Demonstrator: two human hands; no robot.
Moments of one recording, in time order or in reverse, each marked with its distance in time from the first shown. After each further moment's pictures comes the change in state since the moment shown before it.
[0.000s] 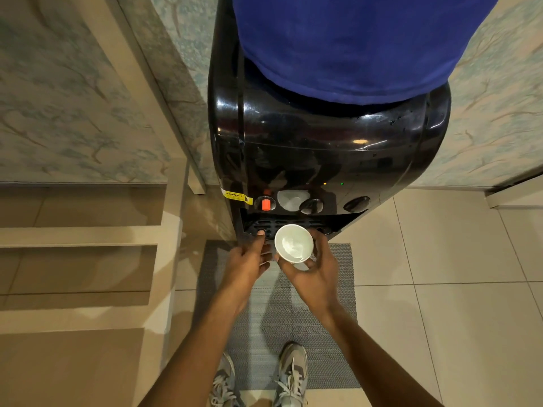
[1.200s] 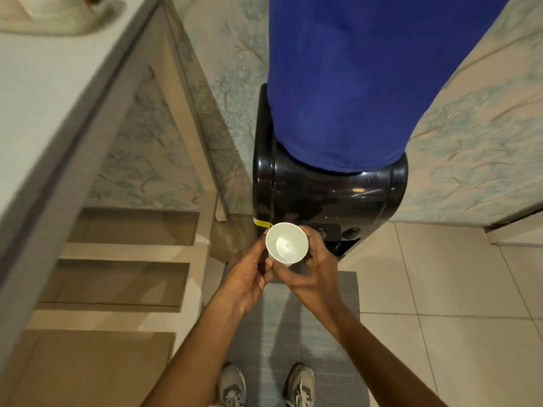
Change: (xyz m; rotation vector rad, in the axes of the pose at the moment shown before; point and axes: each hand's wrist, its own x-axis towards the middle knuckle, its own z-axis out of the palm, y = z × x) left_hand -0.121 0.104 -0.021 -0.289 -0.198 -0.008; right_hand -0.025 -0.166 -0.021 0.056 -0.174 -0.232
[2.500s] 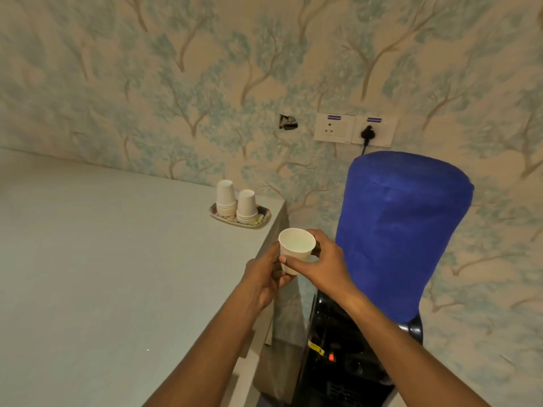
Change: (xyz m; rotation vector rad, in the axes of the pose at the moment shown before) left_hand -0.248 0.253 0.068 -0.086 0.072 0.447; right_hand 0.090 -0.351 0.005 -0.030 -0.218 -0.401
